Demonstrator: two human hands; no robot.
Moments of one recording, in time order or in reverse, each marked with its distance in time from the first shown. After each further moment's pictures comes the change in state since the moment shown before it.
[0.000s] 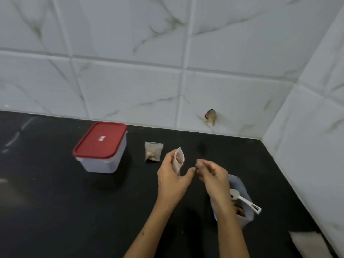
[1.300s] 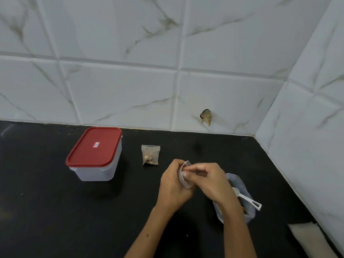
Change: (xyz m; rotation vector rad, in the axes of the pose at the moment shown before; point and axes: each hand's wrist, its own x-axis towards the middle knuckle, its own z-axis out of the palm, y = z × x) left_hand 0.012 -0.030 -0.004 0.166 -0.210 0.206; right_hand -0.013 -0.032 0.005 -0.430 -0.255 -0.114
